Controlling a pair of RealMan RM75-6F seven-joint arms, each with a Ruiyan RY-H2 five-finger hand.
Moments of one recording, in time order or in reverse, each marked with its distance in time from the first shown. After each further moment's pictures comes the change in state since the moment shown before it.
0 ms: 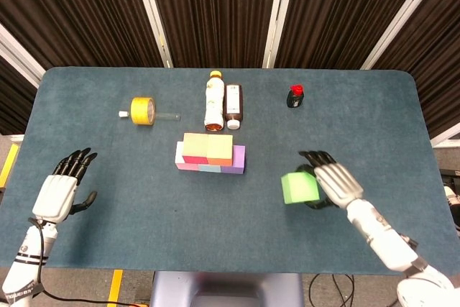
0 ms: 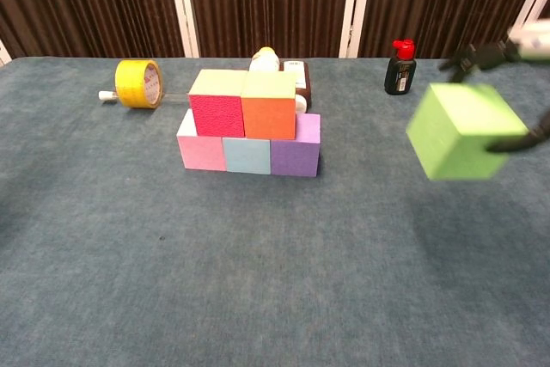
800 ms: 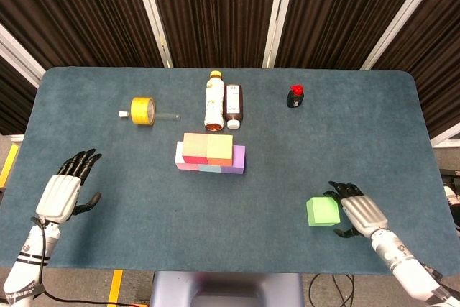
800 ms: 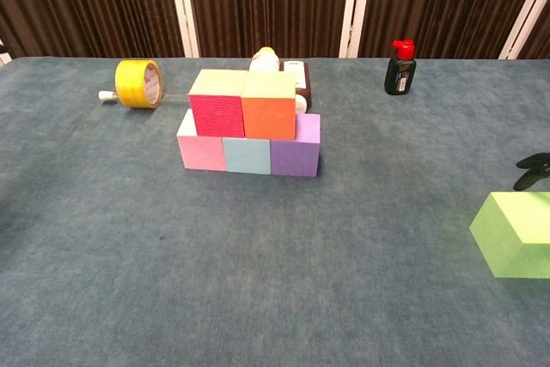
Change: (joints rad) left arm -0.012 0.029 0.003 -0.063 -0.021 -0.031 -0.012; right arm -0.164 -0.103 -0.207 0.223 -0.135 0.069 0.025
